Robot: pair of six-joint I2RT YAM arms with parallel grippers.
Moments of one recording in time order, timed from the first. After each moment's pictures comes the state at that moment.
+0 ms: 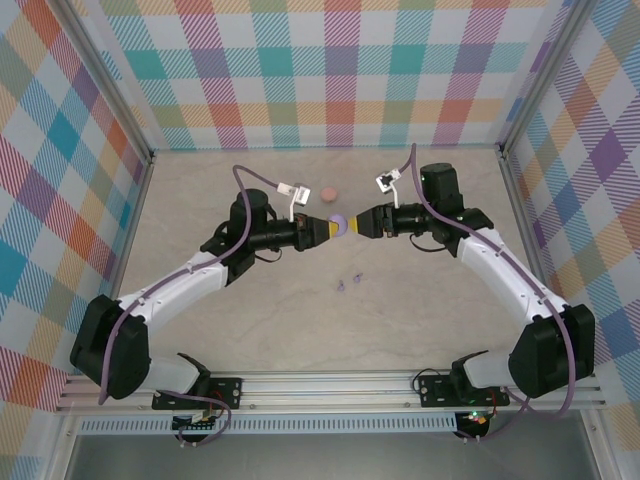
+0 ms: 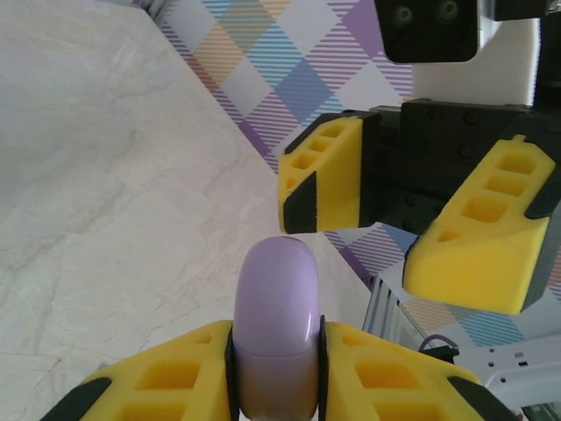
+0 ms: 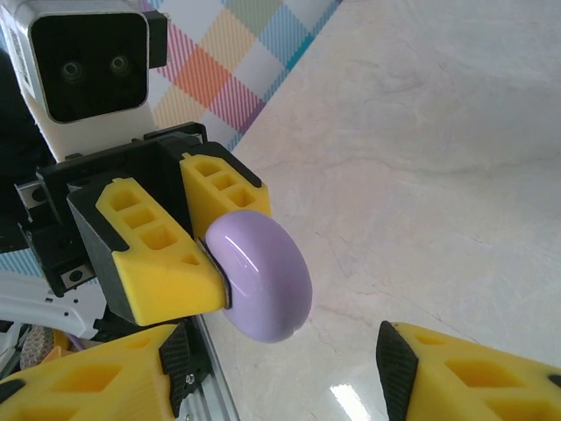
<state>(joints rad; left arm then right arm) -0.56 1.36 0.92 0.18 0.68 -0.57 0.35 1.34 1.12 -0.40 -0.90 0.25</state>
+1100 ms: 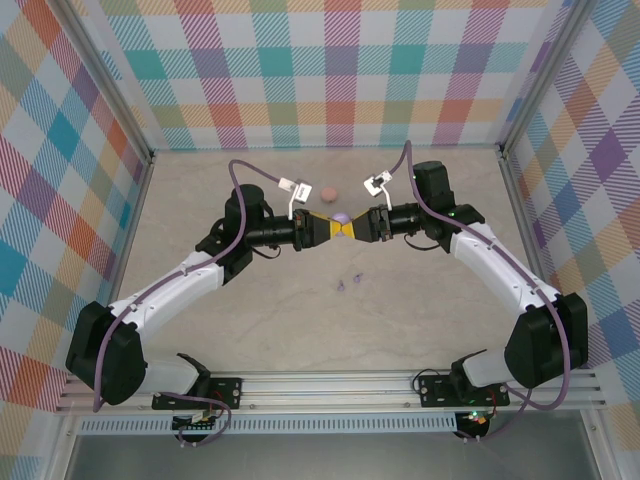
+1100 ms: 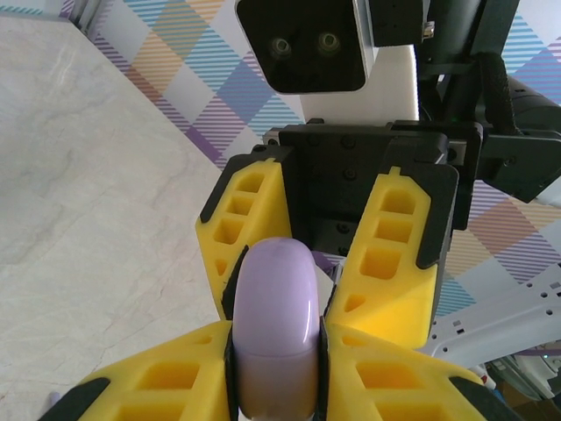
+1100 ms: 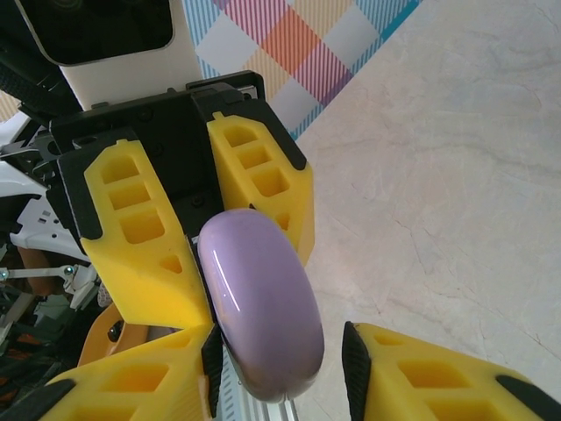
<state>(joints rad) -0.57 1.33 0.96 0.18 0.77 -0.55 0.38 1.40 1.15 -0.40 -1.10 0.21</state>
